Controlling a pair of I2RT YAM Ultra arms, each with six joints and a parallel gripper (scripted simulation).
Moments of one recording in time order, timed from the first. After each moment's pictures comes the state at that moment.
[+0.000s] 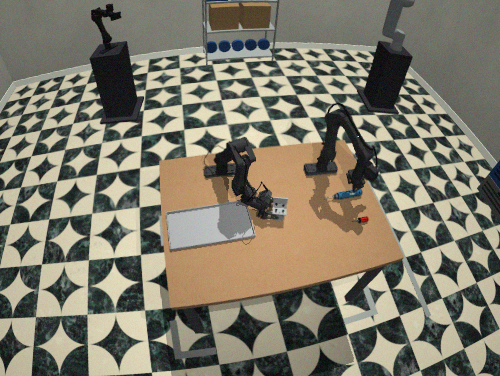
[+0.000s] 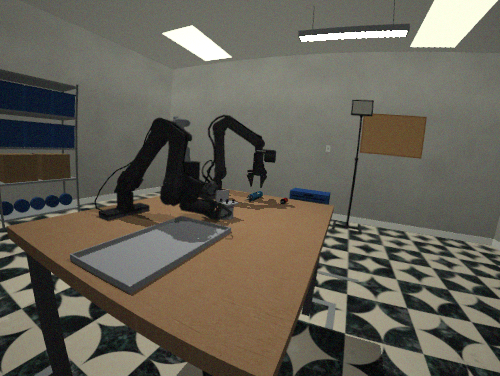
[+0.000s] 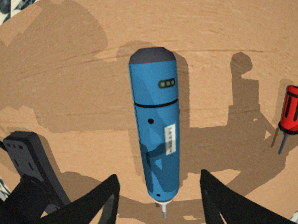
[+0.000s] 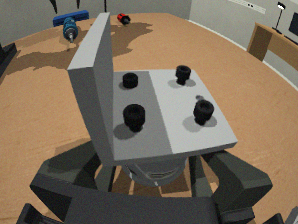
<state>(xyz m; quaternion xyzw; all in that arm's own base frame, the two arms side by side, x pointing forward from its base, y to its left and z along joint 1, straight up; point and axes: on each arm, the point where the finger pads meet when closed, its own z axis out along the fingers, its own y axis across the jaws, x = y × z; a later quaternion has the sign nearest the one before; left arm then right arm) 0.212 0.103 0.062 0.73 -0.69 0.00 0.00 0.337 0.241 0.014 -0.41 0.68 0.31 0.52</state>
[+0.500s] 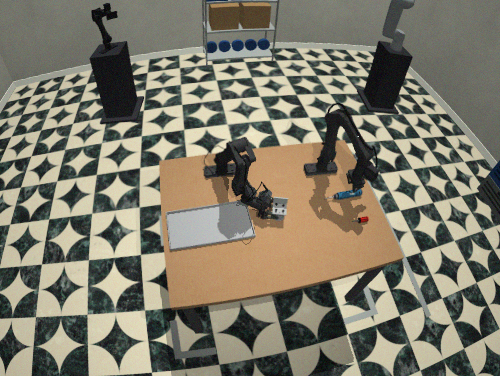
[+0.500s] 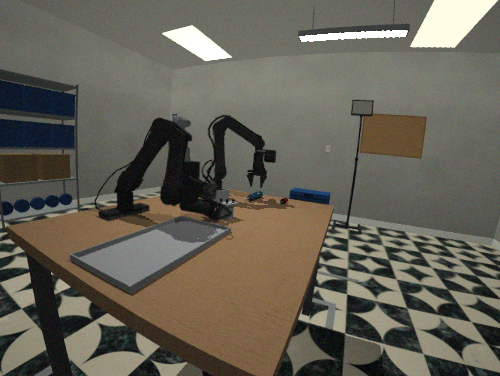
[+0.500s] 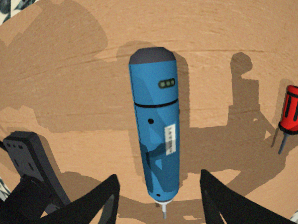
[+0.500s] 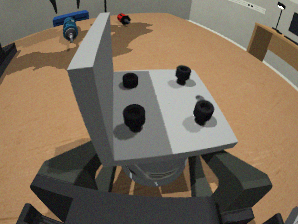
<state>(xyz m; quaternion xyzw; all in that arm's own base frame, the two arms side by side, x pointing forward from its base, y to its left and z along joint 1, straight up) 0.212 0.103 0.062 0.73 -0.69 0.00 0.00 0.338 0.241 0.014 -0.41 0.68 0.31 0.52</state>
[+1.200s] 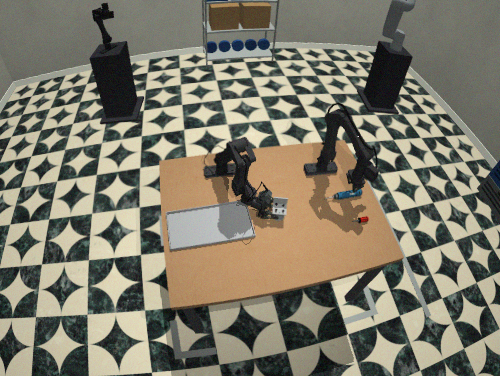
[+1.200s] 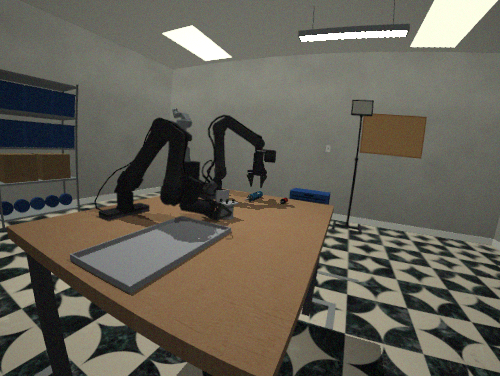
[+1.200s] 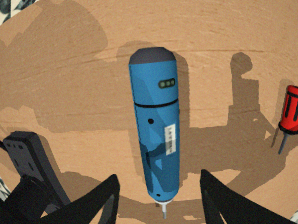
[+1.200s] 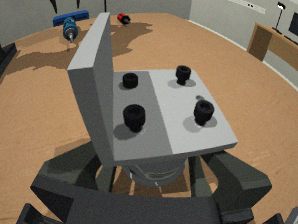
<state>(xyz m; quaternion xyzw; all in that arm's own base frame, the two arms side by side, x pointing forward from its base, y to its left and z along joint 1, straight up) 0.212 0.103 0.062 0.73 -0.69 0.00 0.00 0.338 0.241 0.014 -0.41 0.68 0.31 0.52</state>
